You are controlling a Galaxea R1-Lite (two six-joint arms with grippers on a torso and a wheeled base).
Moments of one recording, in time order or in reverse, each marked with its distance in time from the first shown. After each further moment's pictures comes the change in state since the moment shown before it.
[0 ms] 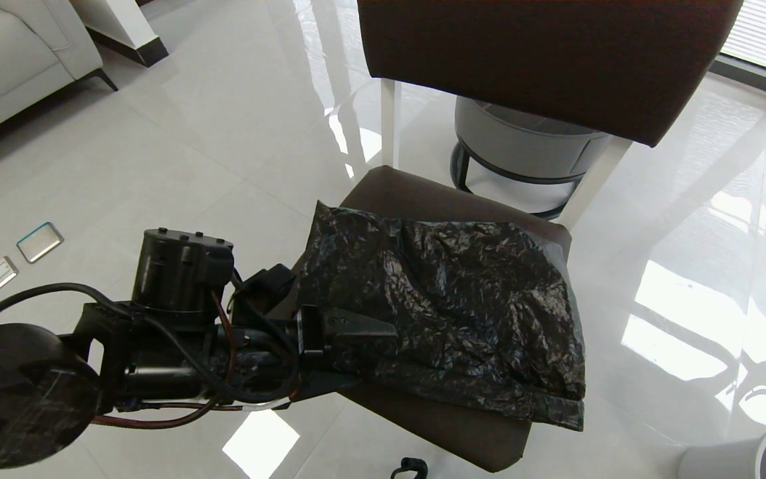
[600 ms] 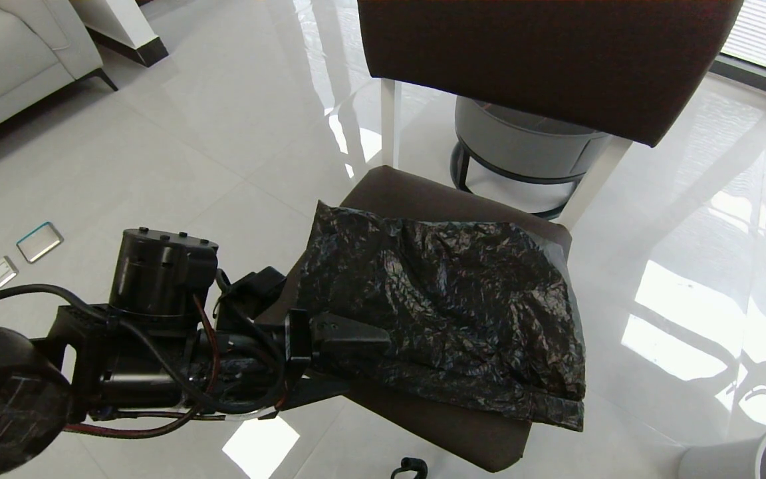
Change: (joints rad) left arm 0.000 -0.057 0.013 0.061 -0.001 -0.004; right arm 0.002 0.000 0.000 0.000 0.000 0.000
